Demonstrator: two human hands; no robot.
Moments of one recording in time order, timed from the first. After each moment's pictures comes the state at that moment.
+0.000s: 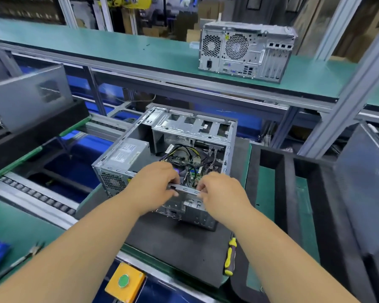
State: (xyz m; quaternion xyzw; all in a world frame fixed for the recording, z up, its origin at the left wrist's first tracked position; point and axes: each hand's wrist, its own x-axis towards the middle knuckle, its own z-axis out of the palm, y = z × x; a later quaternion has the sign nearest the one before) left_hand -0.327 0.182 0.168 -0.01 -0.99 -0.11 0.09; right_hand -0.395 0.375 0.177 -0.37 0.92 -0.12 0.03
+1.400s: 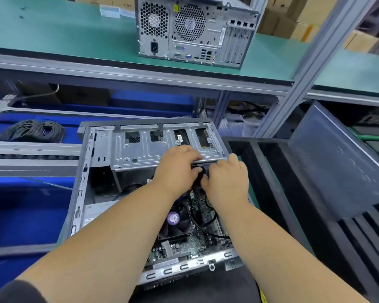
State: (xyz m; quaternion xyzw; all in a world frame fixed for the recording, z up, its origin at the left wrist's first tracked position) left_hand -0.544 0.147 0.136 -0.16 -0.93 -0.30 0.11; right_hand -0.510 0.285 0.153 -0.06 0.99 0.07 -0.14
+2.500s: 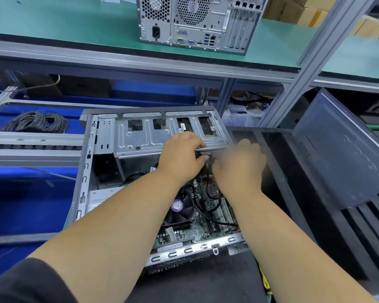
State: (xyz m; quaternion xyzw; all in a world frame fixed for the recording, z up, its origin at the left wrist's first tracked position) left_hand -0.544 0.152 0.133 -0.14 -0.94 -0.29 0.12; right_hand -0.506 0.299 0.150 0.05 0.98 0.03 -0.17
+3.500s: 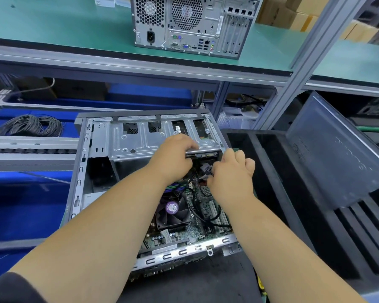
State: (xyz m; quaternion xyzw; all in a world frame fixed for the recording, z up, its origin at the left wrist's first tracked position) left_hand -0.548 0.138 0.142 -0.16 -0.92 -0.36 0.02; right_hand -0.496 0.299 0.150 -0.03 0.99 0.06 -0.08
